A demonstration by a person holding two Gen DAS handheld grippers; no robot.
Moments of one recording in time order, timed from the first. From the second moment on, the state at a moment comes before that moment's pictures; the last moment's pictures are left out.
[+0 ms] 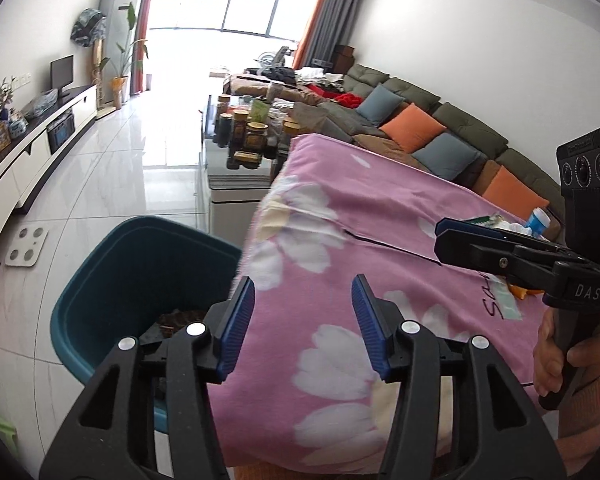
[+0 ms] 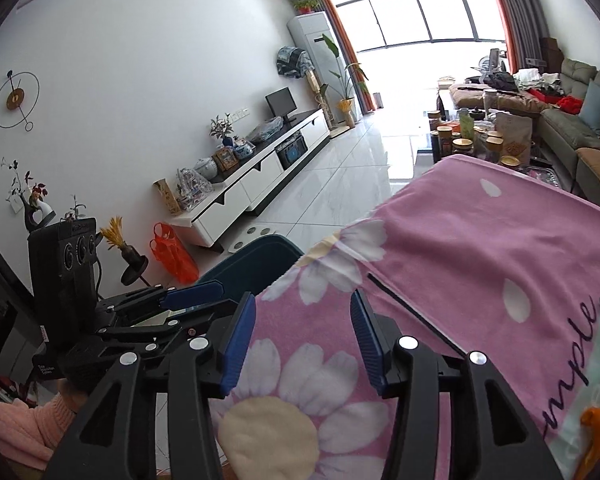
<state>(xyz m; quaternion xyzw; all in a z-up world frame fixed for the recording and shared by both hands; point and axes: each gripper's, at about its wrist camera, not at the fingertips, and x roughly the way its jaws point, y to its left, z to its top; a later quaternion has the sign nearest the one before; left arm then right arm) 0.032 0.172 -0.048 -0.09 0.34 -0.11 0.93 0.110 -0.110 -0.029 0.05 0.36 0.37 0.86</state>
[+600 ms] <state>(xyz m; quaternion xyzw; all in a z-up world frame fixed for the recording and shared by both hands) 0.058 -0.018 -0.053 -0.01 0.37 -0.28 0.89 0.074 -0.308 -0.038 0.13 0.31 0.15 0.93</state>
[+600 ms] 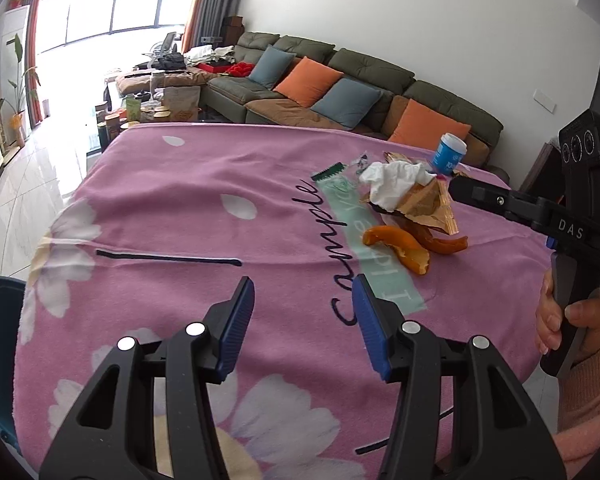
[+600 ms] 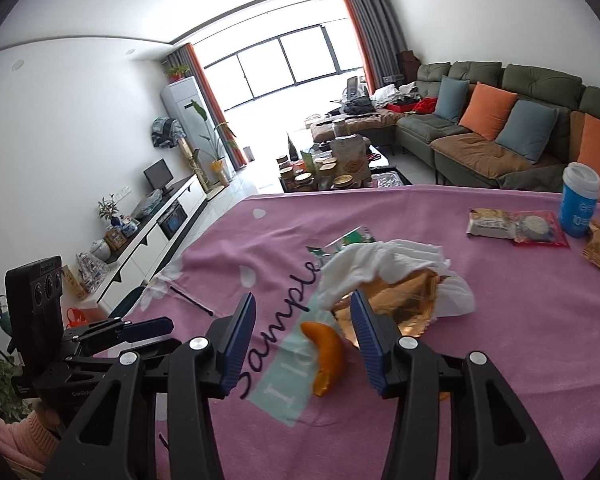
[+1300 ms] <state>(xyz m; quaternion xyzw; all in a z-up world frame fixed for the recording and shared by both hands) 0.090 -0.150 -0.081 0.04 0.43 -0.35 0.83 0.070 -0.372 -0.098 0.16 0.39 0.09 0.90</state>
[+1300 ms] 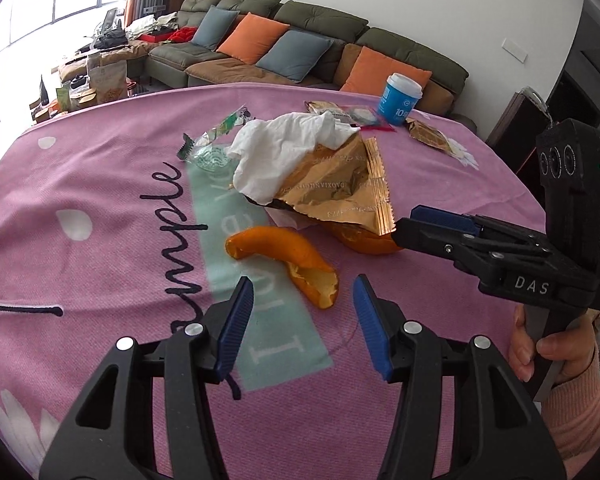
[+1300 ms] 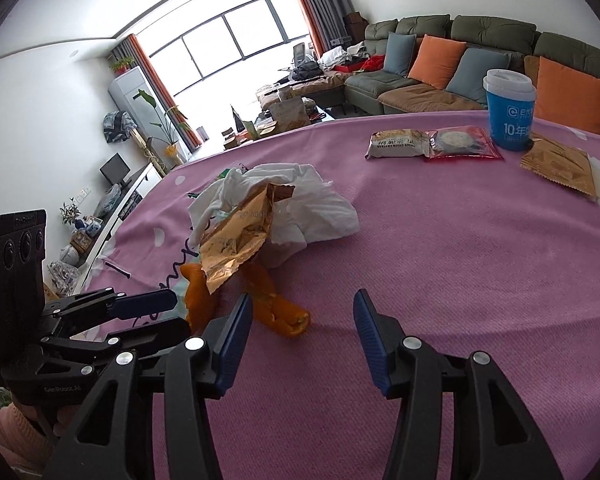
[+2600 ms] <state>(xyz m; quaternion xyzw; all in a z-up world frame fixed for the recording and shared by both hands) 0.051 -0.051 -0.052 0.02 0.39 -0.31 0.87 0.043 -0.311 -0.079 0.14 0.39 0.21 0.88</state>
